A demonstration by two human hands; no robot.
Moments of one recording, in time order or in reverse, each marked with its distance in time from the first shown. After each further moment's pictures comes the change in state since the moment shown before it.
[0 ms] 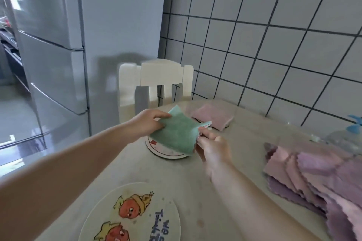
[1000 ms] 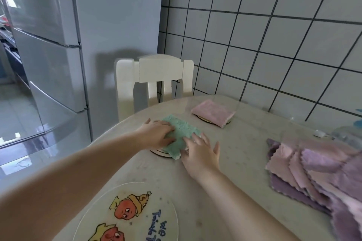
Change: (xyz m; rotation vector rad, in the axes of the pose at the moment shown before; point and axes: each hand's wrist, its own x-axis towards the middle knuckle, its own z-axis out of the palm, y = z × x) left_hand 0.016 -0.026 0.034 0.950 -0.198 0.183; right_hand 0.011 0.032 -0.003 -1.342 -0.228 -0.428
